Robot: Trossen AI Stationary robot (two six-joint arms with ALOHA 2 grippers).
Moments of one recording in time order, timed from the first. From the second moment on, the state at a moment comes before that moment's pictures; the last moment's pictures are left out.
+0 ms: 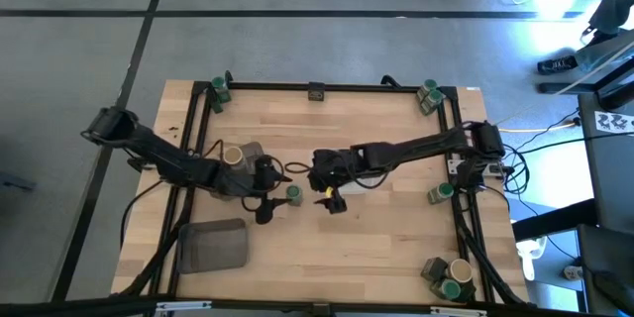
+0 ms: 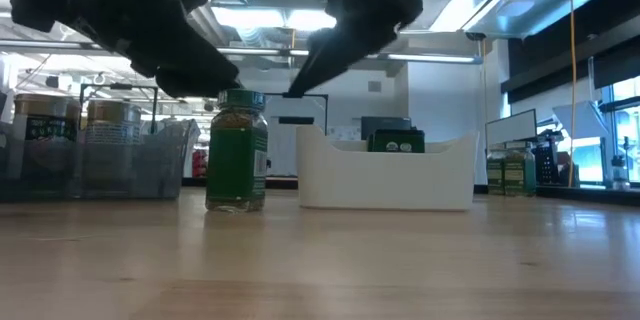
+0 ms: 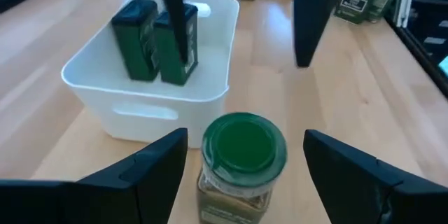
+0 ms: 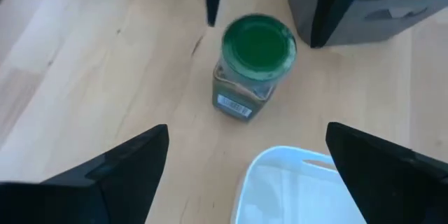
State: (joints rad) left arm -0.30 1.32 0.45 0.40 -0.37 -0.26; right arm 0.09 1.84 1.37 -0.36 -0.10 -0.19
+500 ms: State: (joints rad) left arm -0.28 1.47 0.45 0.54 -0.37 -0.22; right arm 0.09 1.84 1.30 -0.24 -0.14 -0.18
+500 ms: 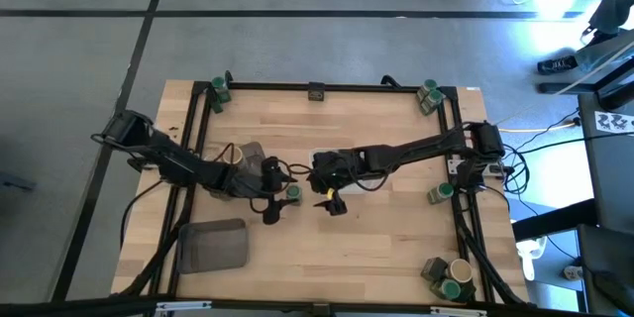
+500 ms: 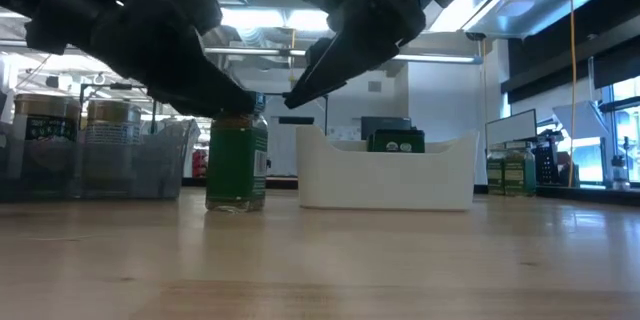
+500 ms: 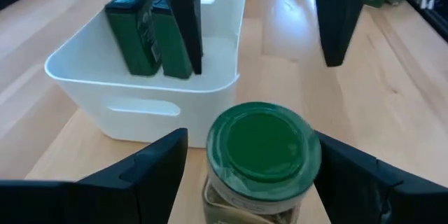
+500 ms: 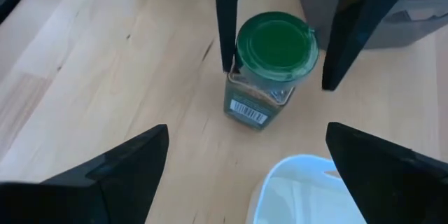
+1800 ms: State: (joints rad) left arm -0.74 0.90 0.75 -0.44 -0.44 -0.75; right arm 0.09 1.84 1.30 -0.23 -0.14 -0.13
